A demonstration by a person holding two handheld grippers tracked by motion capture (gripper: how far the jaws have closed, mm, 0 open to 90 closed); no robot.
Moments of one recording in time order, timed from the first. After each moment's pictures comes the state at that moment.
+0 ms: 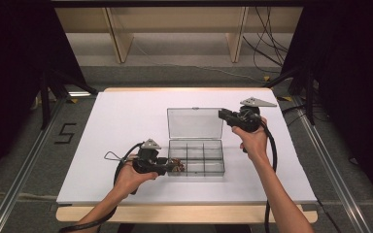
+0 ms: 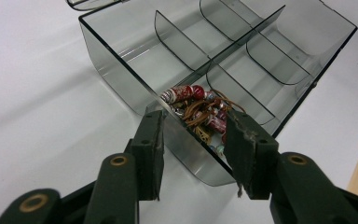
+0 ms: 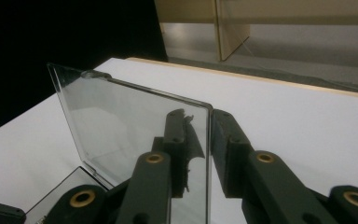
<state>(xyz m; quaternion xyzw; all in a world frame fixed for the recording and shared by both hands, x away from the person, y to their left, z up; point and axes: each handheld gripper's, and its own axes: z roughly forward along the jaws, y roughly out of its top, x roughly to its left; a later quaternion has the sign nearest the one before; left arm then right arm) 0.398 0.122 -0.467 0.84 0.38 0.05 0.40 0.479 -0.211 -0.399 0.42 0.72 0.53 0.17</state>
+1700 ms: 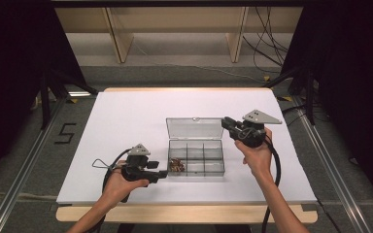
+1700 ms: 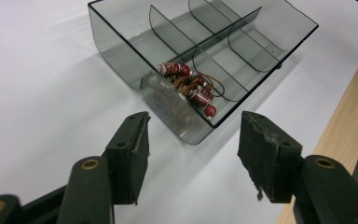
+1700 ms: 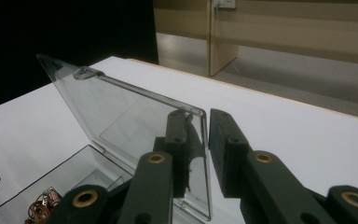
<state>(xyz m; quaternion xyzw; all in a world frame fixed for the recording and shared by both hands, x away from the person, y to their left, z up) 0.370 0.149 -0.461 0.81 0.39 0.03 0.43 0.428 -0.210 -0.398 0.39 0.72 0.53 0.22</state>
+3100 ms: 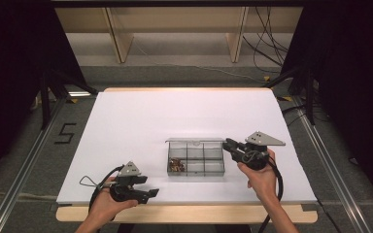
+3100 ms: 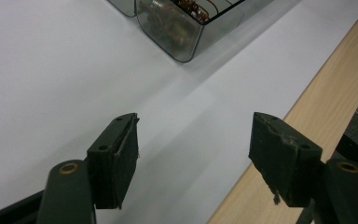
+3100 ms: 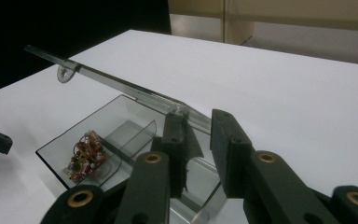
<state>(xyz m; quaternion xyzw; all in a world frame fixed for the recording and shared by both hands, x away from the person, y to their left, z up) 0.324 0.172 -0.478 0.84 0.37 0.06 0.40 0.379 -0.217 -0.427 0.40 0.73 0.52 0.18</state>
